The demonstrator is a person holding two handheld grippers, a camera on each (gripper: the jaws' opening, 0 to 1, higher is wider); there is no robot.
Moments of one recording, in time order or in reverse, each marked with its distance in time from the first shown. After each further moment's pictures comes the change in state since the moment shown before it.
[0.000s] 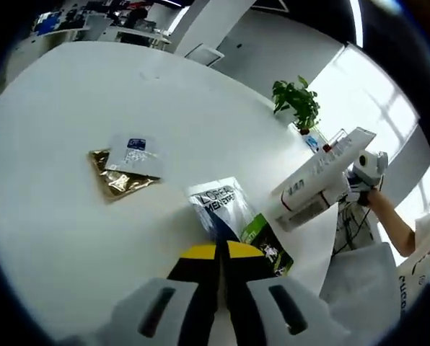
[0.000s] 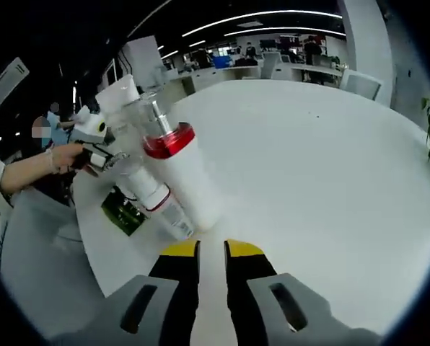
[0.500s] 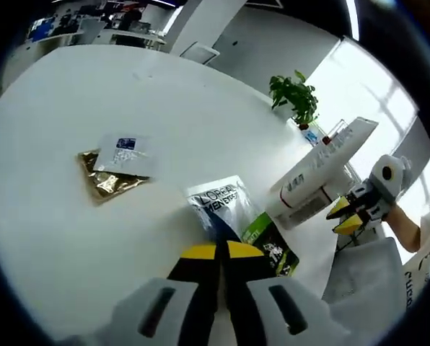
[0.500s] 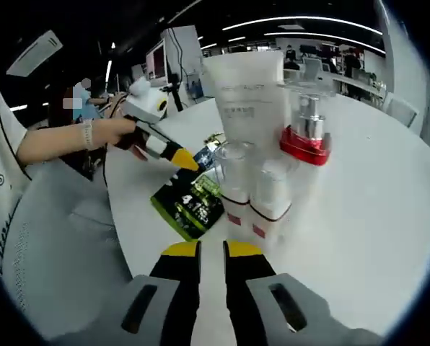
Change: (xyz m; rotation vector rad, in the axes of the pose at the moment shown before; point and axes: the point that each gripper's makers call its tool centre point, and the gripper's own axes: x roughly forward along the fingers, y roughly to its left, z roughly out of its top) left arm 0.009 -0.004 -0.001 0.031 0.007 0.005; right arm 0.032 0.096 0.006 -0.185 0.012 0.172
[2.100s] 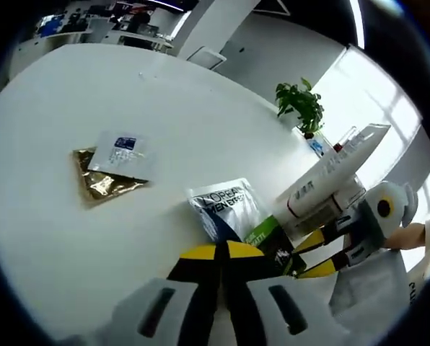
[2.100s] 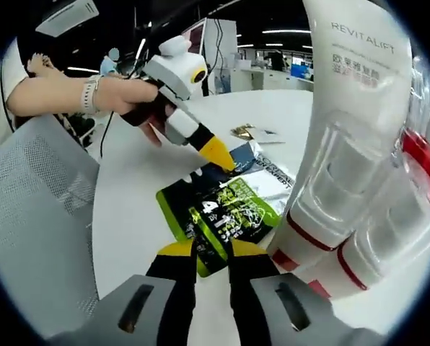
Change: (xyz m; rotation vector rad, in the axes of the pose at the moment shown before) left arm 0.021 0.016 0.011 -0.045 -0.055 0.025; right arm 0.068 -0.001 -0.009 -0.189 0.028 0.016
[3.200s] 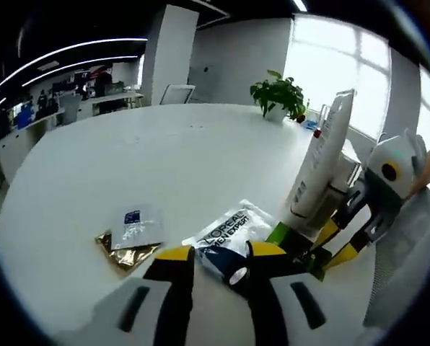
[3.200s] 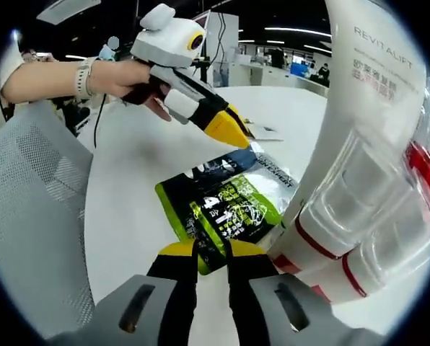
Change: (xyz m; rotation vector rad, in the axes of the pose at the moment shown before) left arm -0.001 -0.012 0.040 0.462 -0.116 0.098; right arm 0.002 -0.001 -0.002 -0.042 0.044 -0.038
